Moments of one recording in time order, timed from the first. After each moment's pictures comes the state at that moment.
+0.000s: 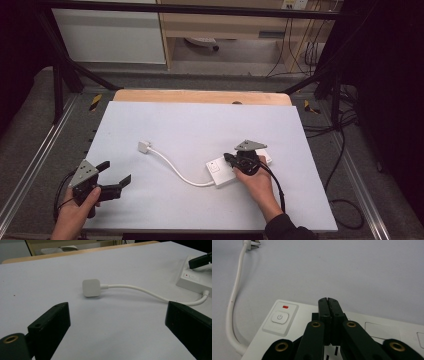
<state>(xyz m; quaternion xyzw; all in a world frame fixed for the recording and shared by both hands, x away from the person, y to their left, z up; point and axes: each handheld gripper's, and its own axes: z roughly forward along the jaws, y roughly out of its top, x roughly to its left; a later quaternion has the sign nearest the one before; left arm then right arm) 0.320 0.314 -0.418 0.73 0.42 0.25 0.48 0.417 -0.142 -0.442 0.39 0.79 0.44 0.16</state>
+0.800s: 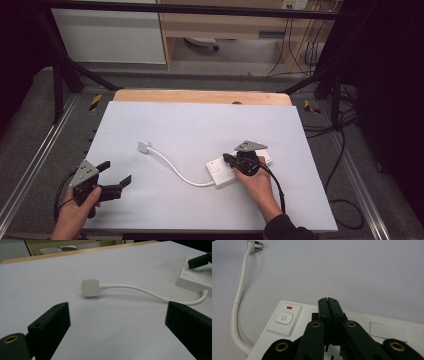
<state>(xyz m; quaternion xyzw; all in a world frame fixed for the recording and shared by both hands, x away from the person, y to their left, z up) 0.320 0.313 -0.418 0.73 0.42 0.25 0.48 0.416 -0.141 -0.443 0.39 0.79 0.45 0.16</state>
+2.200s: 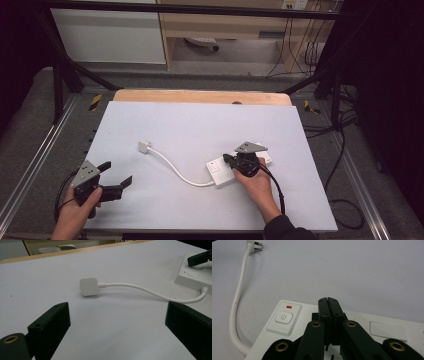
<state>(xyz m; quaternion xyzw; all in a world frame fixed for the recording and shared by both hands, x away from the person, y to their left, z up) 0.320 0.312 -0.418 0.74 0.41 0.24 0.48 0.413 -0.141 -0.446 0.39 0.79 0.45 0.16</state>
